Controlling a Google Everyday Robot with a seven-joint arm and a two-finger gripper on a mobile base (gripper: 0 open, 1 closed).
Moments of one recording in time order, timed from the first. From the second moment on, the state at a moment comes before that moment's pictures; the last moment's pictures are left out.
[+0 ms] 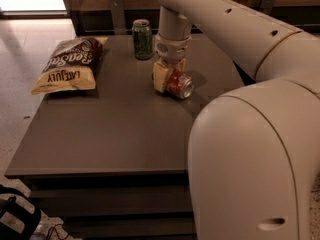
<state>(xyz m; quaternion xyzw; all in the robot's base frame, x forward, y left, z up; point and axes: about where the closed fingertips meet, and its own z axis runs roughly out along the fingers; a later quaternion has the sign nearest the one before) 0.653 -0.035 0.818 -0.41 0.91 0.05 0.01</state>
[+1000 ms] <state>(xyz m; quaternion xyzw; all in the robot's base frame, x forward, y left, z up) 0.657 -0.033 0.816 -0.41 0.91 0.05 0.01</state>
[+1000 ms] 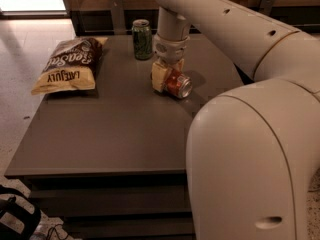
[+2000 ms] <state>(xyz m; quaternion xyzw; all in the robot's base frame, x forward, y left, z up) 0.657 -0.033 0.816 -0.41 0.91 0.05 0.02</state>
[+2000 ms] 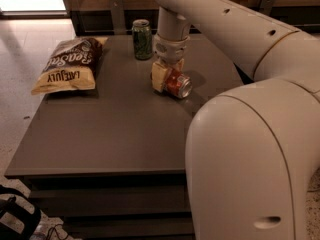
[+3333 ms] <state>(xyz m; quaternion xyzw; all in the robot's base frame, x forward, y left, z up) 0.651 -0.057 0.843 -0.37 0.93 0.01 0.03</state>
